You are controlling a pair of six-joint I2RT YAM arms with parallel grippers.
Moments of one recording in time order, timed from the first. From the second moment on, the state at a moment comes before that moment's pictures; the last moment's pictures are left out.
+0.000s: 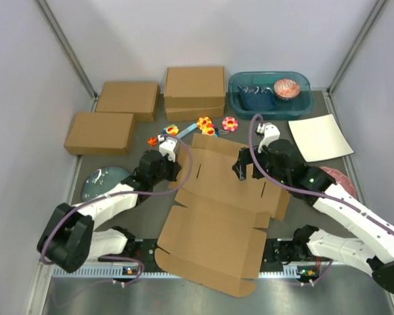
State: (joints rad) left arm -0.49 1.26 0.55 0.20 0.10 -0.16; right arm 0.74 0.92 0.90 -0.49 0.12 0.38
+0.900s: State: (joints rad) left arm -0.63 1.04 0.40 0.29 -0.05 -0.08; right arm 0.68 1.36 1.03 -0.08 0.06 -0.16
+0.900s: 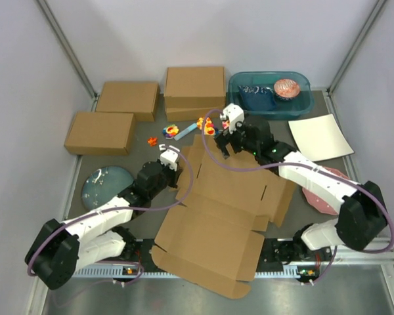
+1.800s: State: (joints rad) left arm -0.66 1.04 0.40 0.29 -0.10 -0.07; right arm 0.56 1.53 1.05 -0.15 -0.26 -0.09
